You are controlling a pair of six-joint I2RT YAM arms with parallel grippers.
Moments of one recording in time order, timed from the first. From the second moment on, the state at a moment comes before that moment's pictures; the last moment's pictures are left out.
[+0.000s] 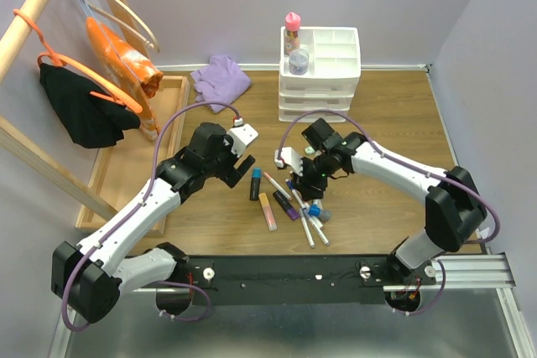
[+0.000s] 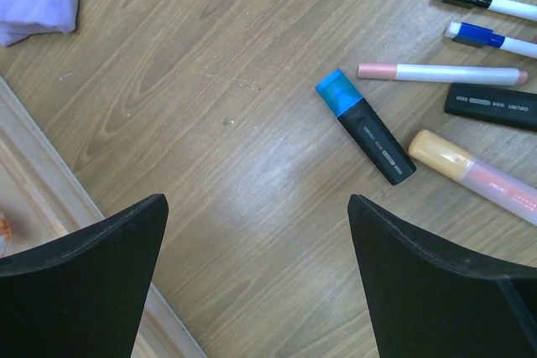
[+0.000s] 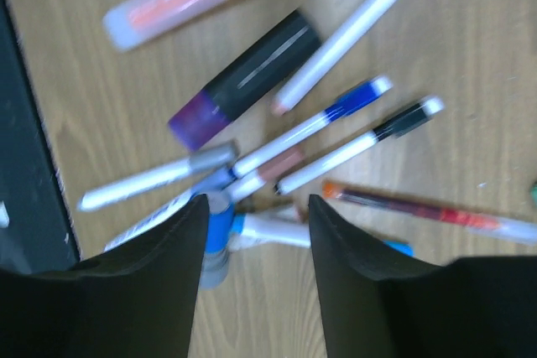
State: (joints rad) left arm -0.57 1.06 0.88 -0.51 -0.03 0.28; right arm 0.71 1.59 1.14 -0.71 -0.44 -0.67
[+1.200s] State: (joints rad) left arm -0.56 1.24 0.91 -0.56 -0.03 0.17; right arm 0.73 1.55 1.03 -0.75 -0.45 -0.74
